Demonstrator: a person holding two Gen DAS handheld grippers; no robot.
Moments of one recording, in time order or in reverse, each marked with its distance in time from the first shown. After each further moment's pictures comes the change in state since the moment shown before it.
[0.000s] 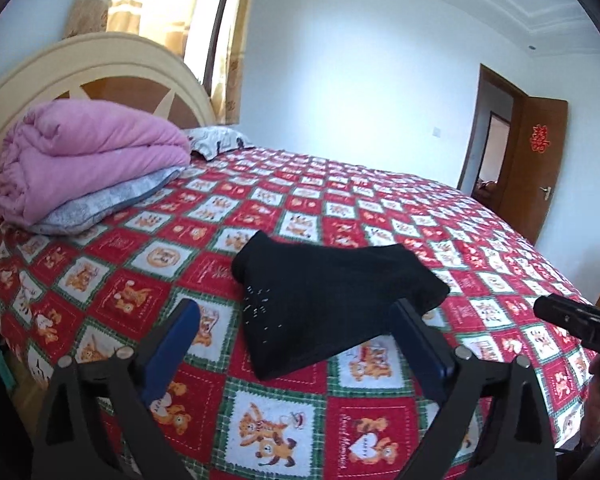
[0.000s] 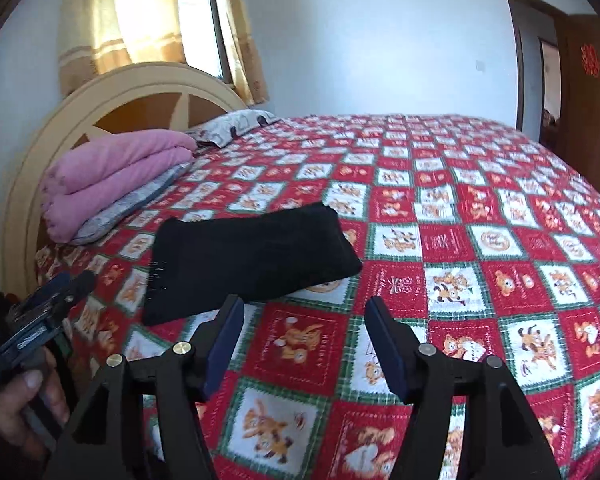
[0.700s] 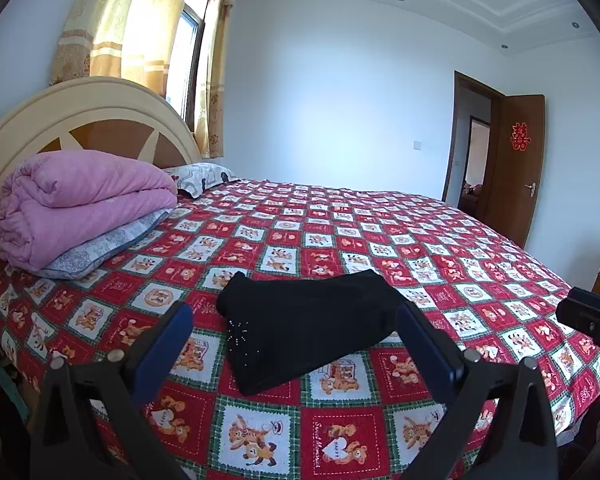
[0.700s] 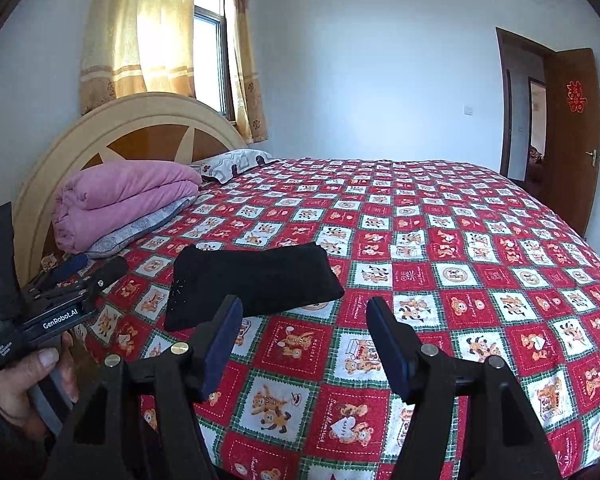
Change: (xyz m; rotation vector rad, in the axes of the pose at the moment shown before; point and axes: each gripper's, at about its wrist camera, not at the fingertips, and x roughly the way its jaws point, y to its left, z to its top) left arm -0.042 -0.032 0.014 0.077 -0.091 -0.020; right arm -0.092 0.016 -0.008 -0.047 -0.137 -0.057
